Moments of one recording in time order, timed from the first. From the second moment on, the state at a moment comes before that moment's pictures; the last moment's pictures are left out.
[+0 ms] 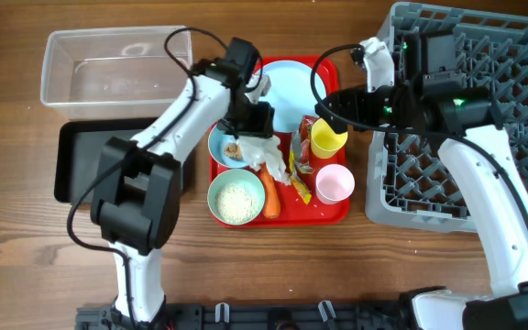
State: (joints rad) left arm -0.42 2.09 1.62 -0.93 0.27 -0.18; right arm 0.18 1.49 1.39 -0.86 -0.48 -0.02
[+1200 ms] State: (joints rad) left arm -0.06 1.83 1.63 -0.61 0.13 -0.36; right arm 0.18 1.49 1.39 -0.80 -0.47 -0.01
